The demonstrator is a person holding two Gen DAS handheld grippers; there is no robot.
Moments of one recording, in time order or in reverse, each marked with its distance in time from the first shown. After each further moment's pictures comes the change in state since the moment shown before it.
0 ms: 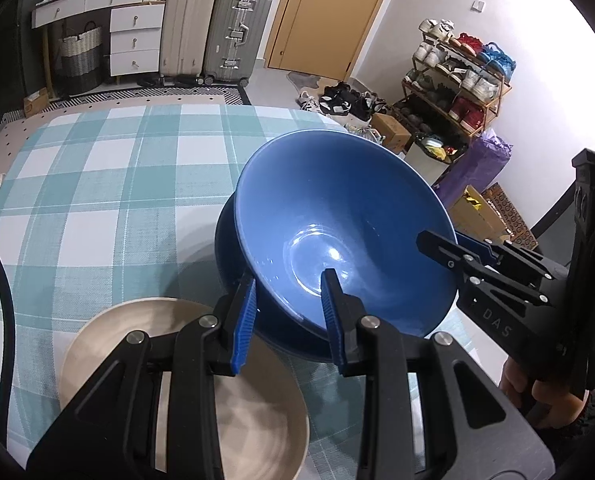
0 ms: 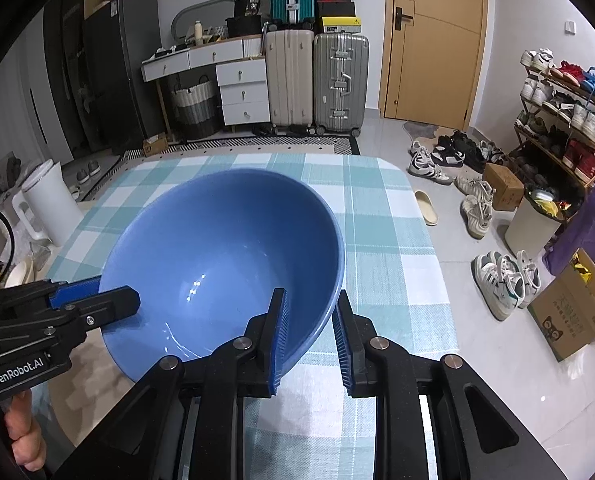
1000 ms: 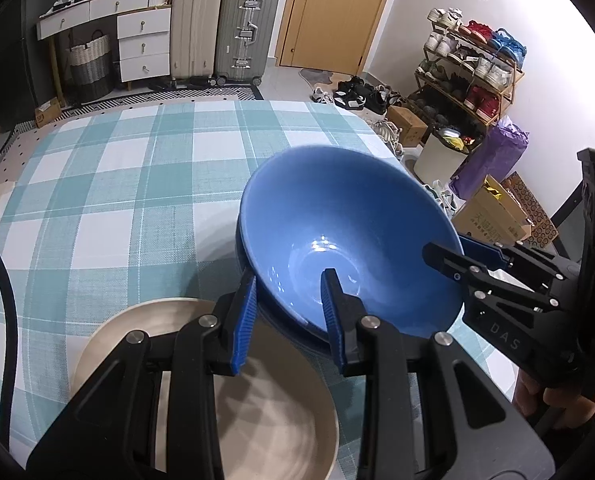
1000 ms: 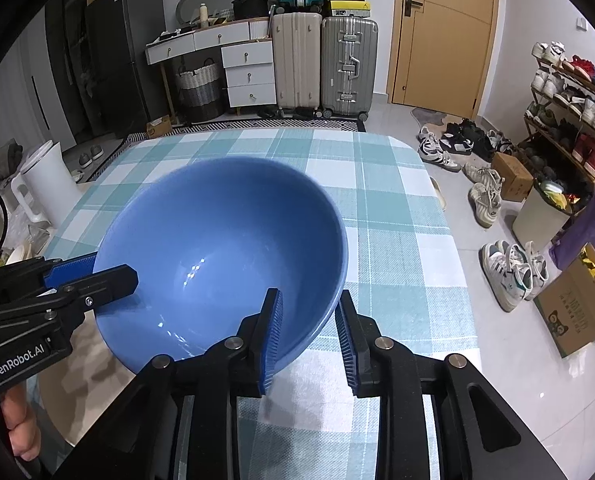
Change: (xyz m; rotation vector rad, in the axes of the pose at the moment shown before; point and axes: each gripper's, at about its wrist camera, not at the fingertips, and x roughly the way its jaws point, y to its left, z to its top) left arm 0.020 0.011 -0.006 0.031 0.004 0.064; right arm 0.030 0.004 -0.014 -0.013 0.056 0.022
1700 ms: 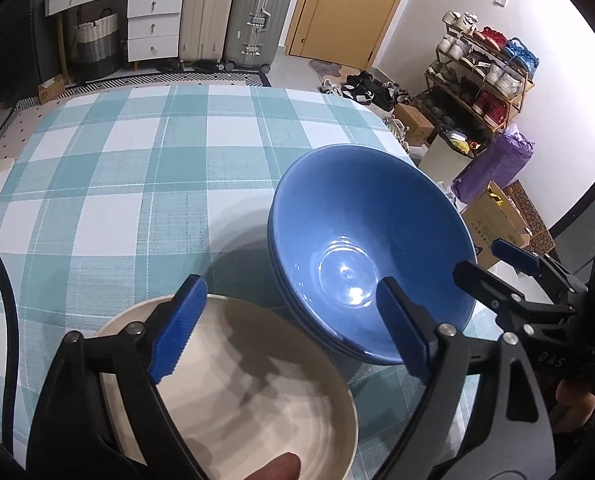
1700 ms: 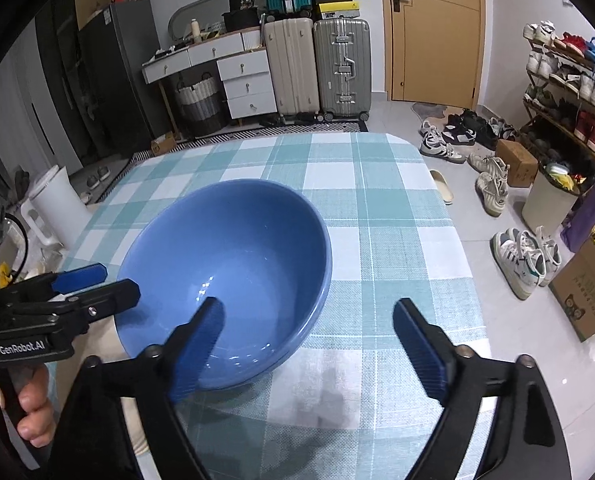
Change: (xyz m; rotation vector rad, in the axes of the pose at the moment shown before) left arm 0.015 0.026 0.004 -0.069 0.043 -0.006; right arm -0.008 -0.014 -0.004 0.078 -0.030 0.053
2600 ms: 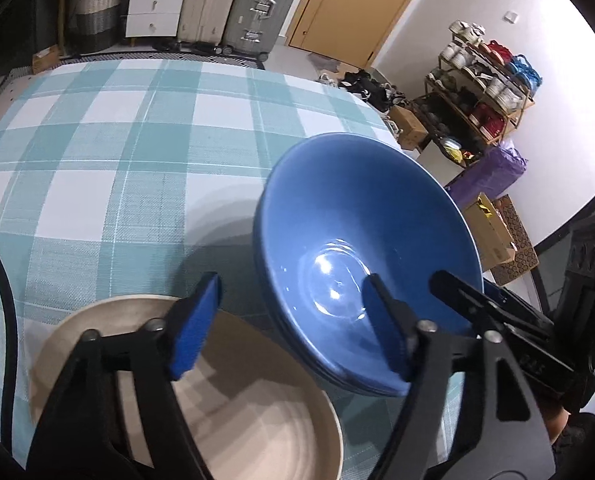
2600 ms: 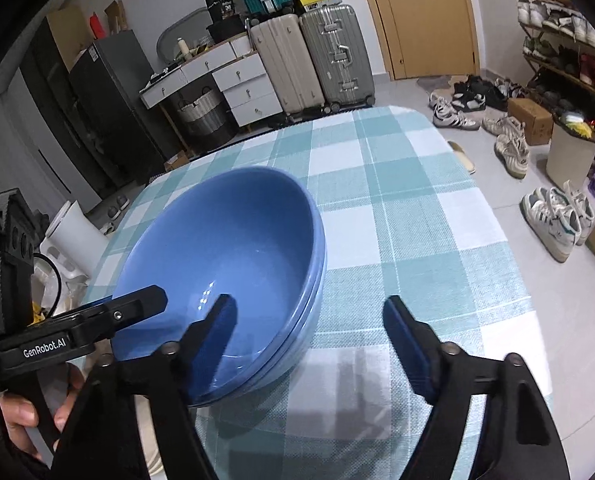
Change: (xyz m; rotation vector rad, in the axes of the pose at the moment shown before) left arm 0.041 0.006 0.002 -0.077 0.026 -0.067; right arm 0.030 -0.021 -0.011 0.159 0.020 0.134
